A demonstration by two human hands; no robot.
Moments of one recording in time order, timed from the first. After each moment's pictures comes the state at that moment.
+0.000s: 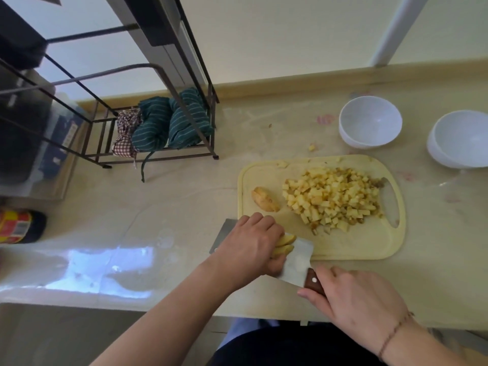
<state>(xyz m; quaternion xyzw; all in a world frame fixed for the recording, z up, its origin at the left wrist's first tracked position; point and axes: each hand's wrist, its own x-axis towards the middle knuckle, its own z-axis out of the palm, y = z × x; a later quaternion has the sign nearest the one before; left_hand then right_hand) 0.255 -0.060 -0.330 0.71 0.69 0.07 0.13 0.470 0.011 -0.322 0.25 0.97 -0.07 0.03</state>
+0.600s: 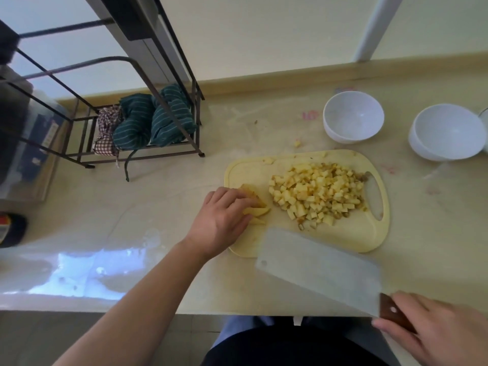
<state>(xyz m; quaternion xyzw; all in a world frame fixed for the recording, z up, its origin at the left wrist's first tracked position) 0.209 -0.054 -0.372 0.68 0.70 0.22 0.04 0.587 0.036 -0.311 0.28 0.96 -0.07 -0.04</state>
